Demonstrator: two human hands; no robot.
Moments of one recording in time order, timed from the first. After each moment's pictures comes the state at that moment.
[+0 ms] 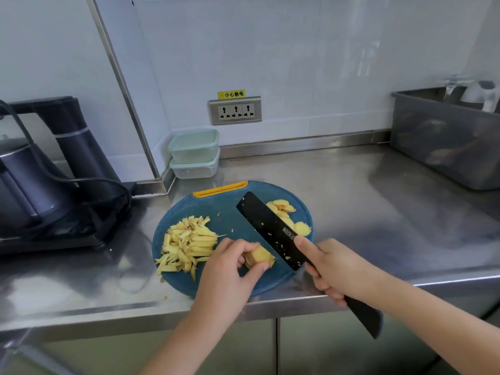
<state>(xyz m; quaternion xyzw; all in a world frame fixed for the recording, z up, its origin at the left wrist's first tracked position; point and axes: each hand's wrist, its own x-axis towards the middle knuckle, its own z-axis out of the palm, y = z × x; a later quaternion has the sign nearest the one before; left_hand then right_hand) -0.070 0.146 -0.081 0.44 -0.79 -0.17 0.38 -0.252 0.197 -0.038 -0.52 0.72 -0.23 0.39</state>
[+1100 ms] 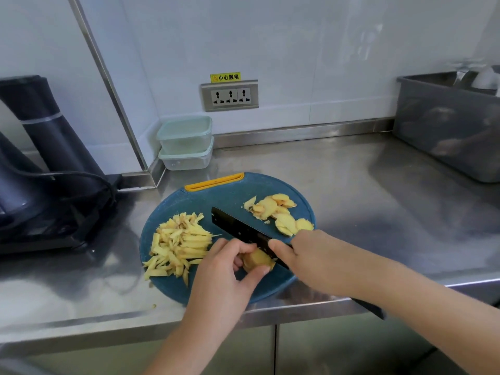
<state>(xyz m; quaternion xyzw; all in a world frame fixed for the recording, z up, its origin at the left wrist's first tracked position) -0.070 0.139 -0.084 0.46 -0.79 -0.18 0.37 -0.227 0.170 -0.021 -0.65 0.72 -0.05 0.23</state>
